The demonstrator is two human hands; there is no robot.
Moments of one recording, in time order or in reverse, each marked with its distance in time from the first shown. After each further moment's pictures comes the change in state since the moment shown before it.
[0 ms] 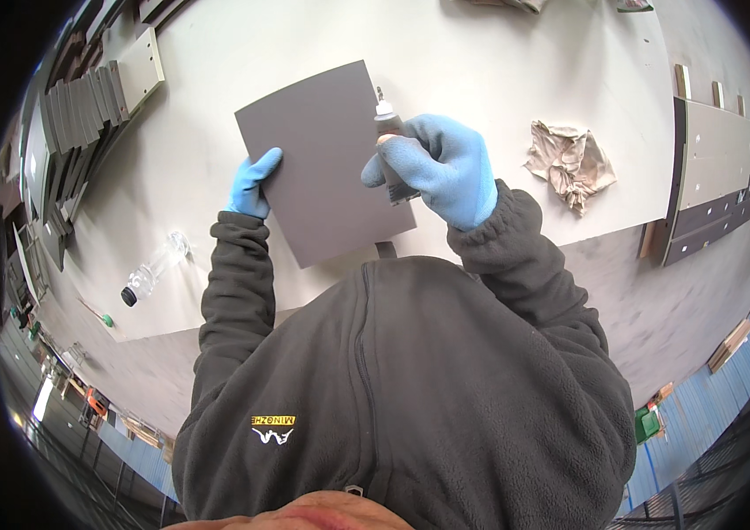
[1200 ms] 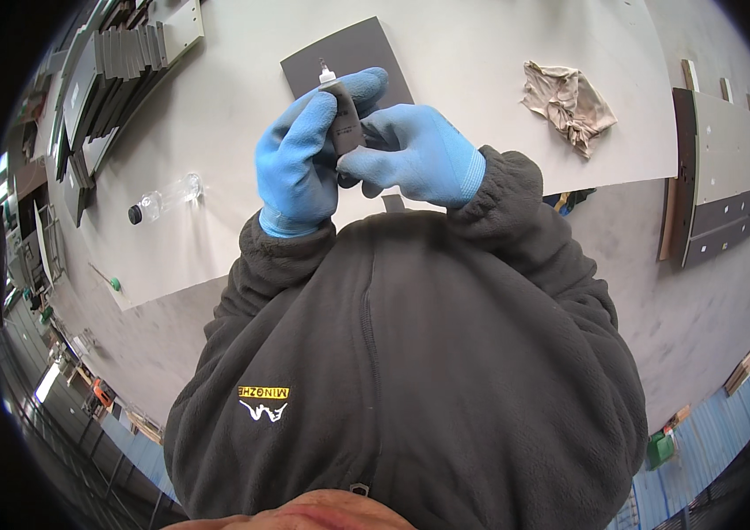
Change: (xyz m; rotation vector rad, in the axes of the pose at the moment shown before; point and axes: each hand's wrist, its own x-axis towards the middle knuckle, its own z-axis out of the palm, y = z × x) left_hand -0.194 -0.017 0.212 0.032 -0.104 0.448; right_hand -0.133 -0.001 0.032 -0.101 -0.410 0.078
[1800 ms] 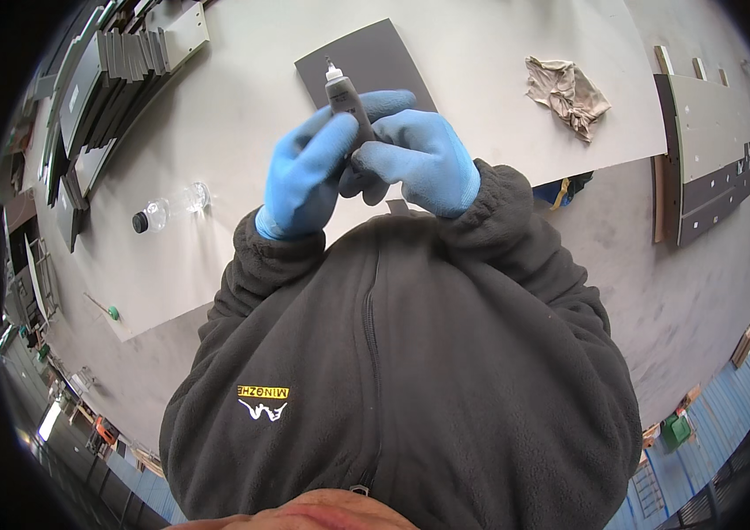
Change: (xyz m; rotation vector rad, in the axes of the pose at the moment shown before) left_hand -0.033 0.043 -0.062 0.094 -0.299 -0.165; right_hand 0.007 0.023 0.078 0.053 0.131 -0.153
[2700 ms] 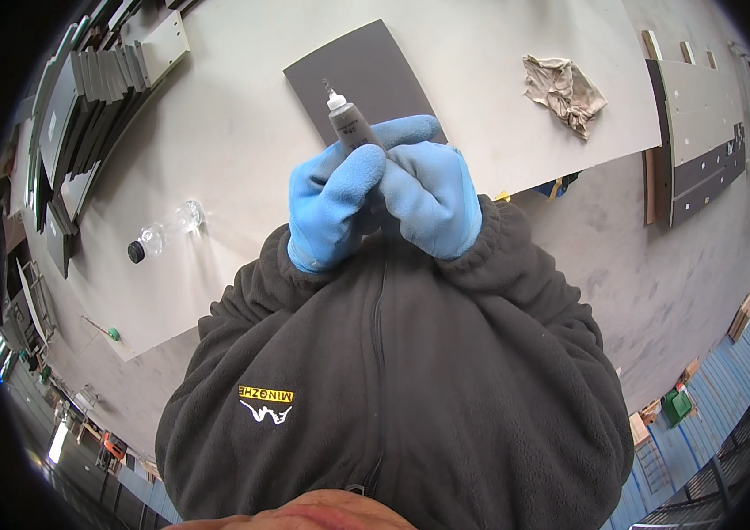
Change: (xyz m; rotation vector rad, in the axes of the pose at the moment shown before) left_hand 0.006 0.000 -0.002 -0.115 -0.023 -0.093; right_hand 0.003 0.001 0.025 -0.247 0.324 -0.159
